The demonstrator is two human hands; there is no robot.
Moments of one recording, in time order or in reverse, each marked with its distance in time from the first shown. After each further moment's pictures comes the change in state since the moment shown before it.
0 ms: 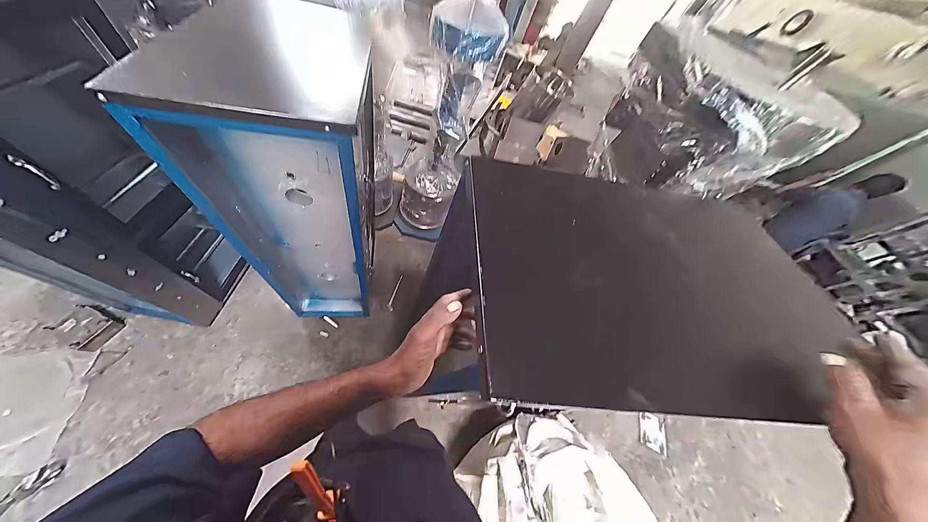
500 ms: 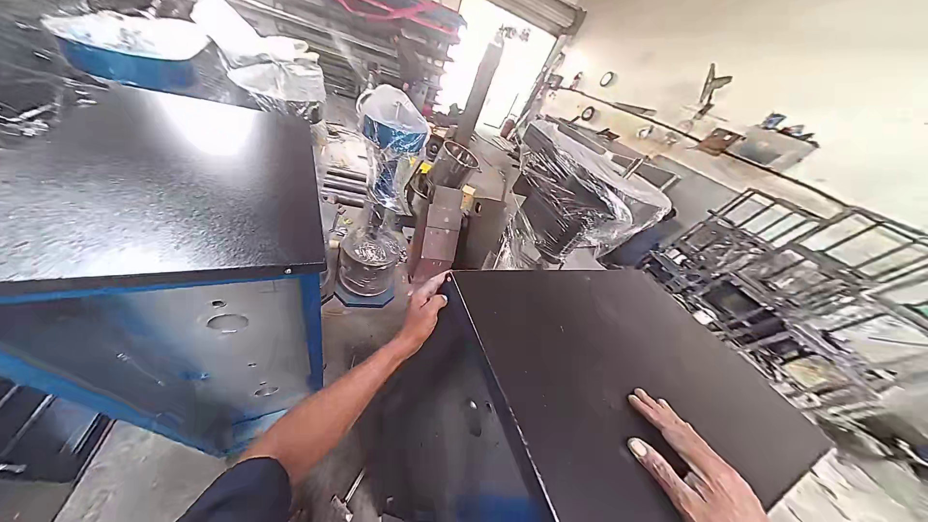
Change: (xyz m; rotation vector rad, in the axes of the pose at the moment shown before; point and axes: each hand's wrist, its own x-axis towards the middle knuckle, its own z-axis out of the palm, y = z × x) left_hand 0.279 0.055 -0.124 0.307 -0.042 0.466; right_hand -0.053 -0.188 0.090 -0.153 -0.283 -0.128
